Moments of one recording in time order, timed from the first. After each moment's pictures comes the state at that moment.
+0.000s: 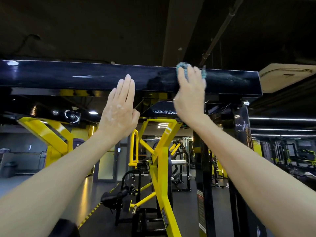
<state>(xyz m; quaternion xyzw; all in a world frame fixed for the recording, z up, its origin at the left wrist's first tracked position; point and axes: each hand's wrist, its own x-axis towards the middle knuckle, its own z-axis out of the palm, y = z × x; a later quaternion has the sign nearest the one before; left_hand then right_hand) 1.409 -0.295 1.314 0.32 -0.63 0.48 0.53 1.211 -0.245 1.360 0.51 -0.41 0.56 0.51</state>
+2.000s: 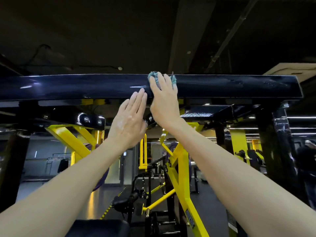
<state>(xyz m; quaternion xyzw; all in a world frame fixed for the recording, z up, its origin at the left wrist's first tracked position) 1.539 -0.312 1.308 0.32 -0.65 0.51 0.46 1.406 -0.276 1.356 0.59 -0.38 0.52 0.49</state>
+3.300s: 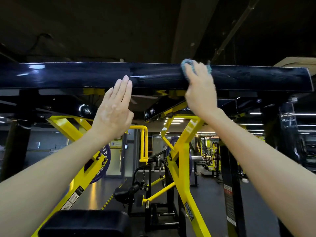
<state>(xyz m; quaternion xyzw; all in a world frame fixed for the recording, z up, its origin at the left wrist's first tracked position) 1.573 -0.318 1.307 0.35 -0.64 0.50 0.46 1.329 -0.255 1.360 0.55 -0.40 0.54 0.50</state>
